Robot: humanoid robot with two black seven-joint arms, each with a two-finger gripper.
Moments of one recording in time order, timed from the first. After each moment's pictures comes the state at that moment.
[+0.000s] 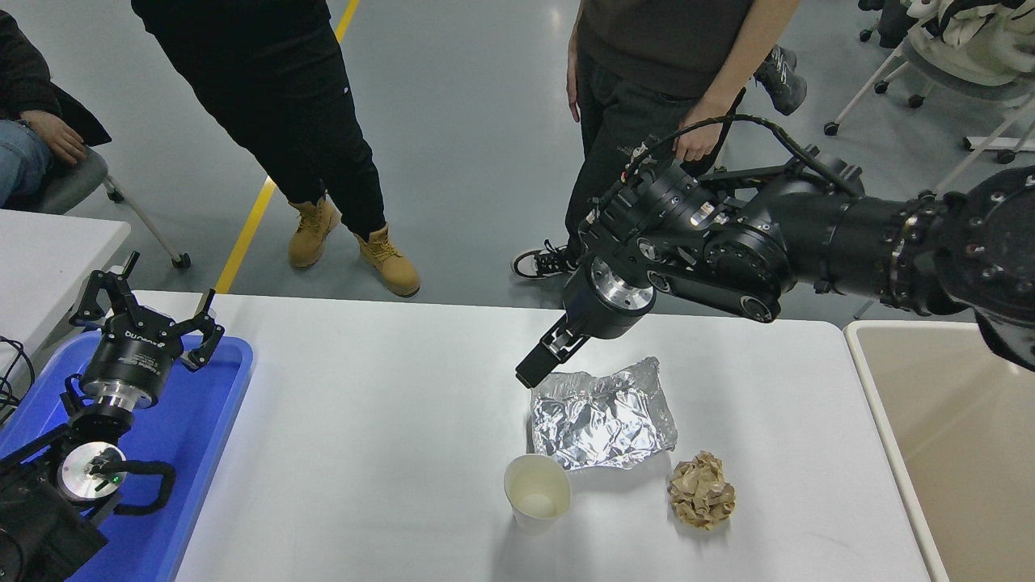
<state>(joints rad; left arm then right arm) -0.55 0.46 -0.62 -0.39 -0.23 -0.70 -0.58 1.63 0.00 -0.57 0.85 -1.16 0.56 0.45</state>
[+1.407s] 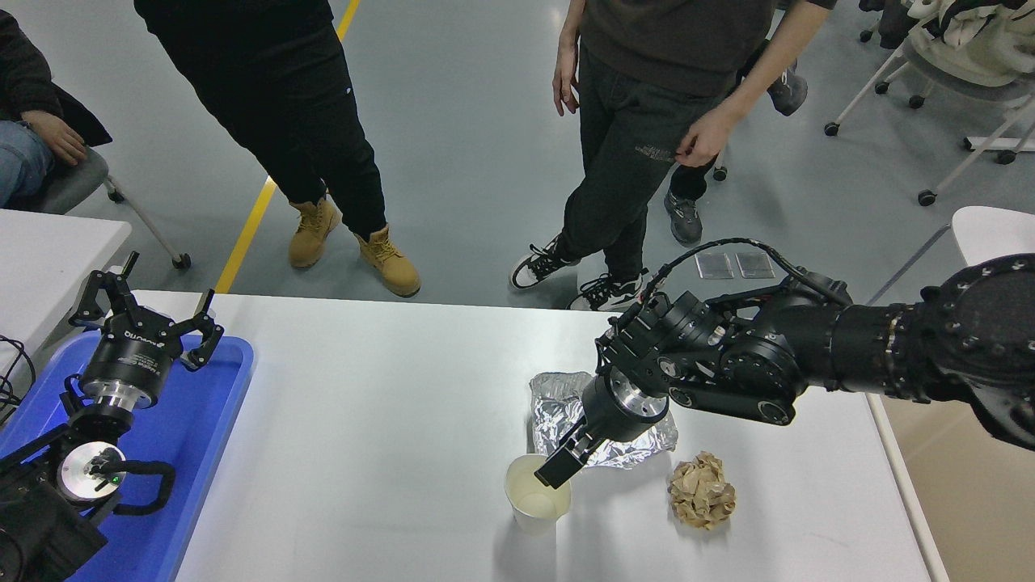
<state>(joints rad) -0.55 0.46 -0.62 -0.39 -0.23 -0.70 -0.58 1.38 -0.05 -0.54 0.94 -1.27 0.40 0.38</state>
